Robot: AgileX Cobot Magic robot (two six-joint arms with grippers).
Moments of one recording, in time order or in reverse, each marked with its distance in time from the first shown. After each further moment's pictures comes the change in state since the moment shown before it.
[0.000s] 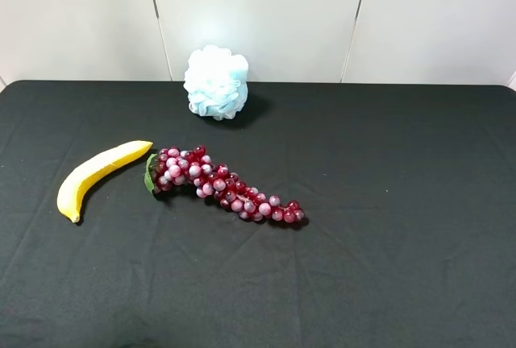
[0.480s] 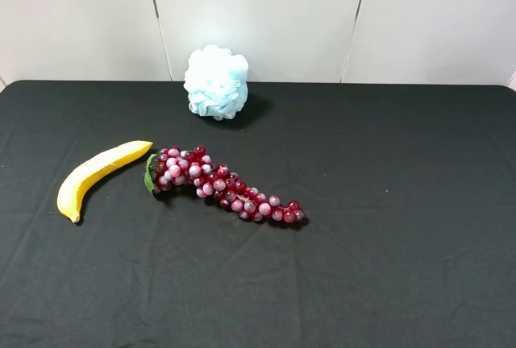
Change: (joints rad) left arm 0.000 -0.445 0.202 -0.039 -0.052 0.147; right arm 0.000 0.000 0.000 0.000 0.000 0.000
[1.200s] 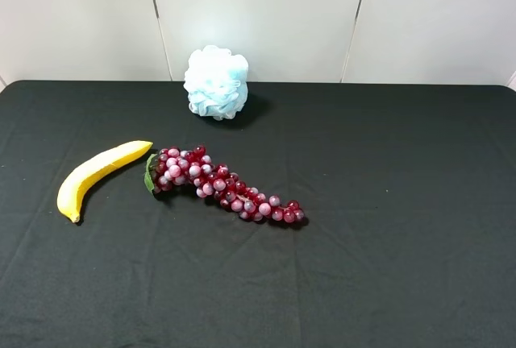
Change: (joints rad) left arm 0.000 -0.113 0.065 -0.134 -0.047 0.104; right arm 0.000 0.000 0.000 0.000 0.000 0.000
